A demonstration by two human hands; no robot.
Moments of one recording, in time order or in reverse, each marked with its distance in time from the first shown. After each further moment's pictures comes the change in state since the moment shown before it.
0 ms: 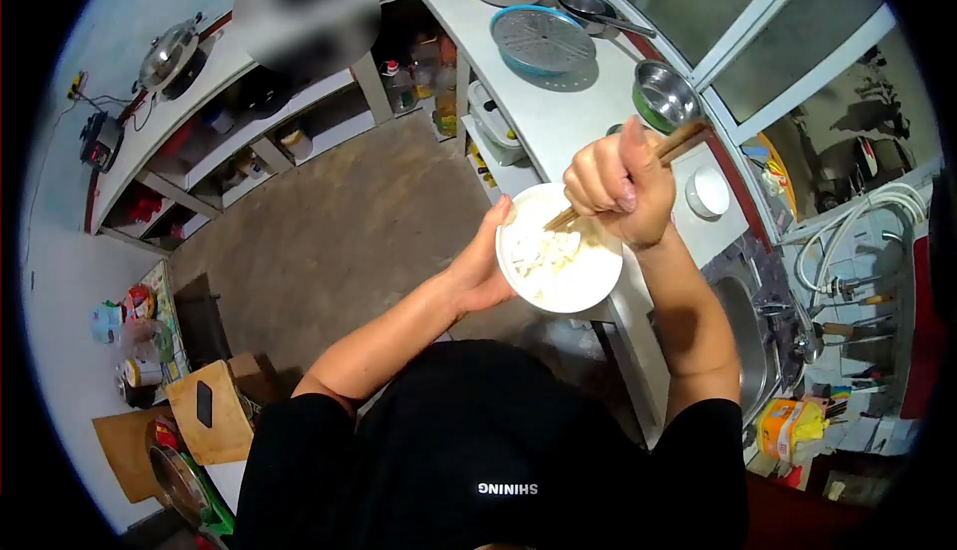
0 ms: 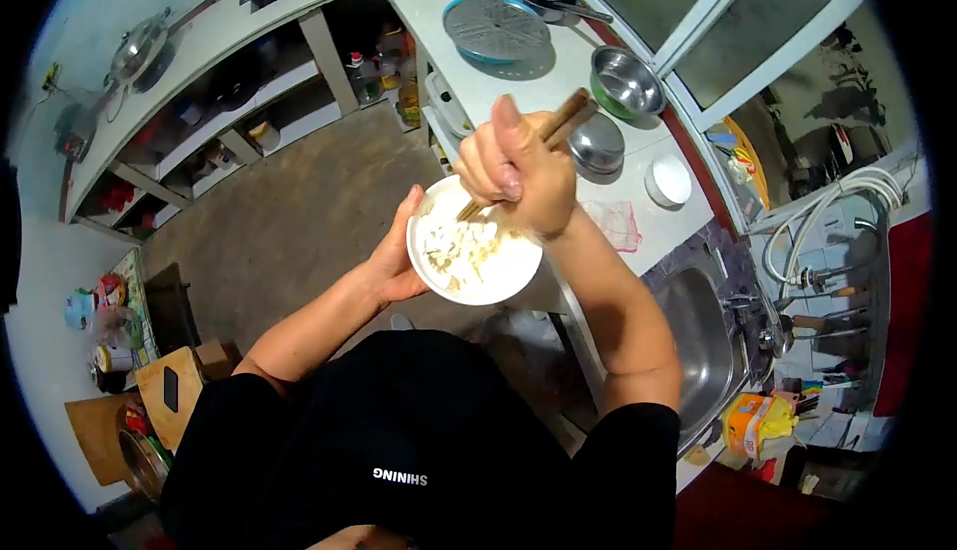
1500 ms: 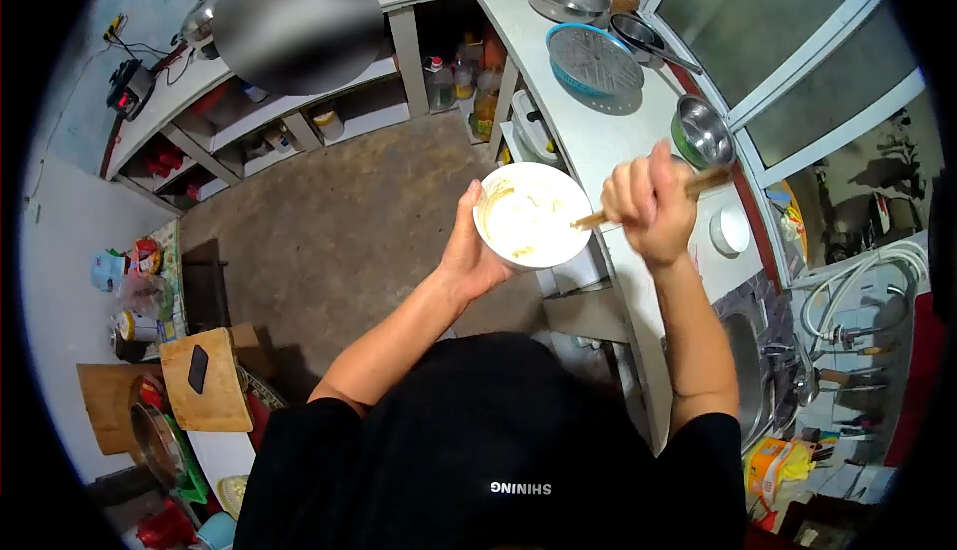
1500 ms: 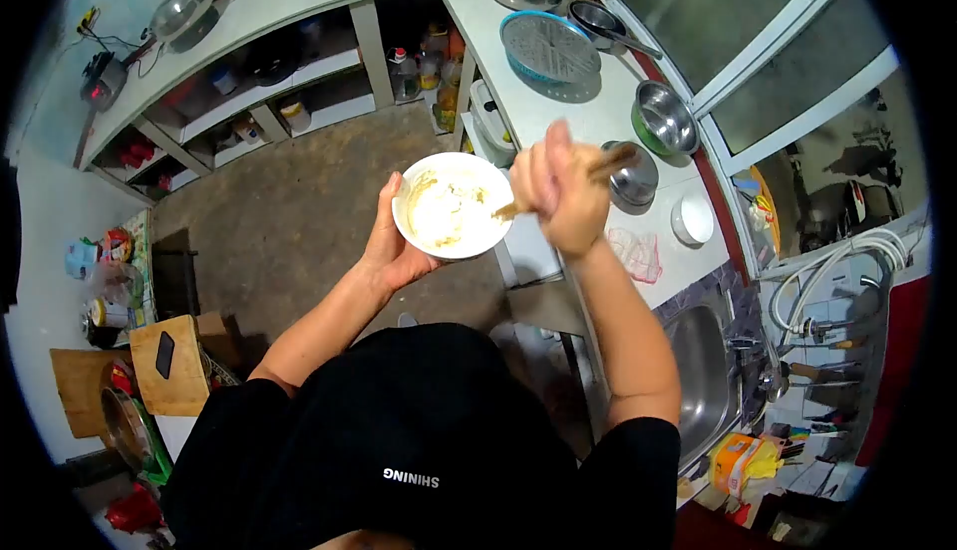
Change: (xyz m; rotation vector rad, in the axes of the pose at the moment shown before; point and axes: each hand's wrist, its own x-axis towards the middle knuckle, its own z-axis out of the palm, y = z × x) left_hand -0.043 0.029 -0.029 -0.179 0.108 0.326; right_hand 0.011 0.032 0.017 -0.231 0.202 -0.030
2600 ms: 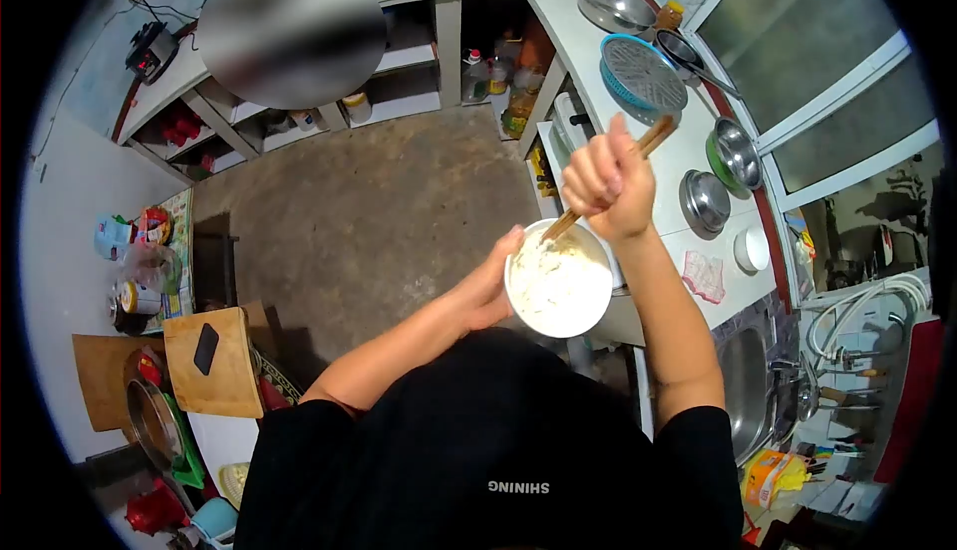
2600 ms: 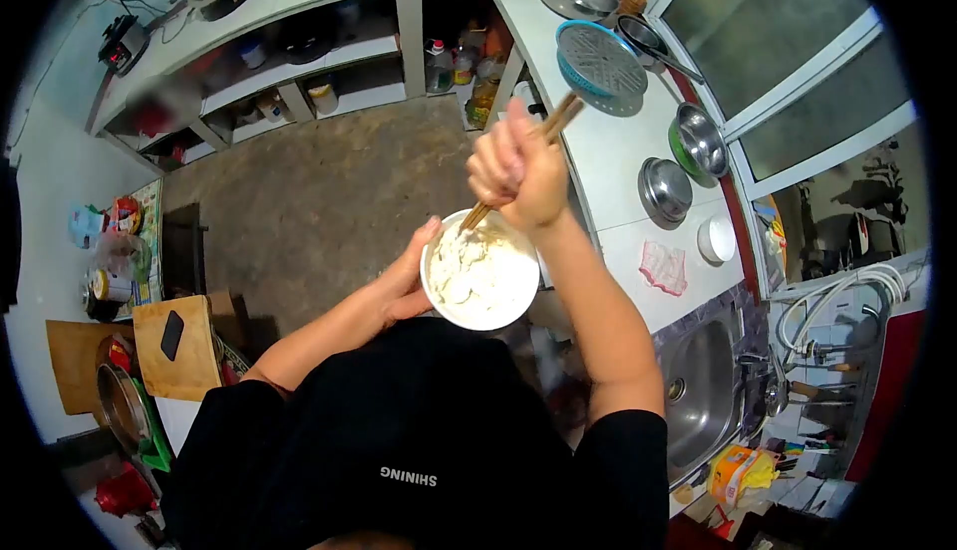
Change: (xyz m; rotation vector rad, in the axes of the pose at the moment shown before) left_hand -0.083 0.032 -0.043 0.190 0.075 -0.127; right_hand 0.047 0.081 0.090 0.433 -0.120 0.343
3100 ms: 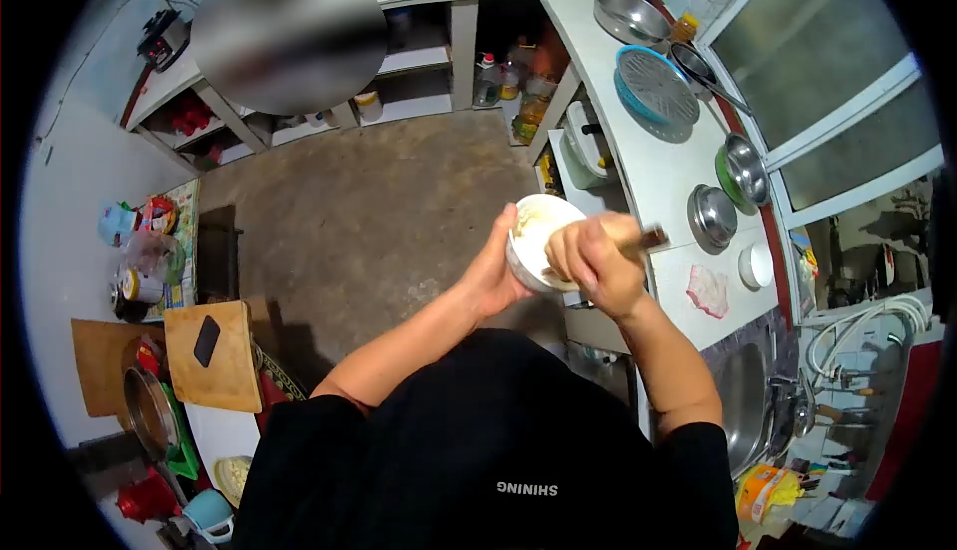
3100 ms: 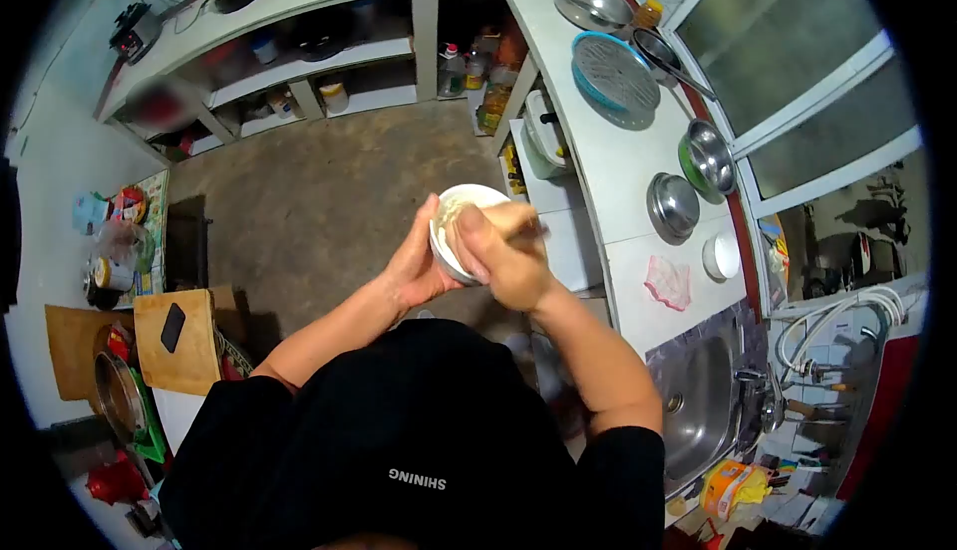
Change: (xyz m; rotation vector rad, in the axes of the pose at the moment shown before) left_hand 0.010 0.021 -0.009 -0.081 0.066 0.094; right_hand -0.030 0.023 0.042 -0.604 -0.085 -0.170
